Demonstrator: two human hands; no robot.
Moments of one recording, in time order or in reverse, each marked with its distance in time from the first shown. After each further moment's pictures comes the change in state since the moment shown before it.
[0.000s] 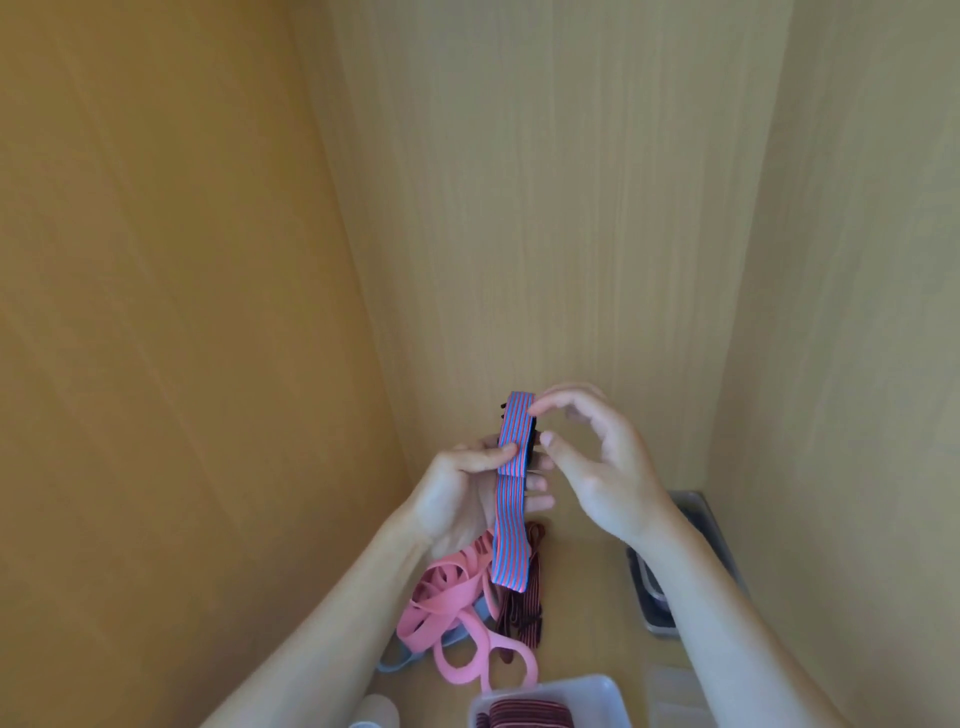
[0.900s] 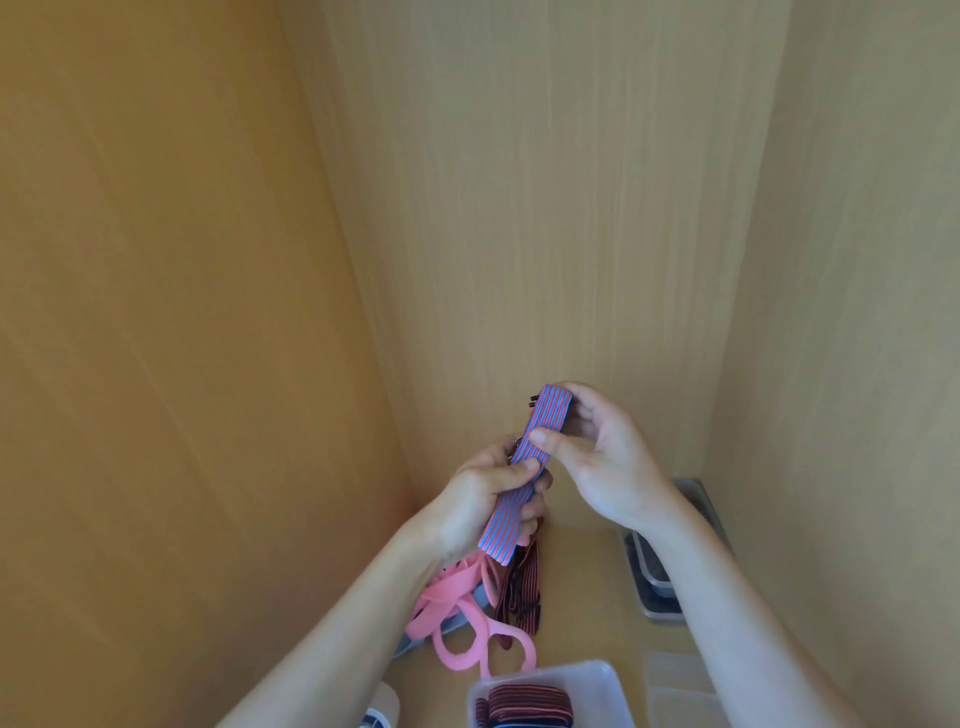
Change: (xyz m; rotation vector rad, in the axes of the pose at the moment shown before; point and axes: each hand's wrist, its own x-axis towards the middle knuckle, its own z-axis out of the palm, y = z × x) left_hand 0.002 -0.021 0.007 0.088 -0.020 -0.004; right_hand 0.000 0.012 0.001 0.171 -0.017 0.261
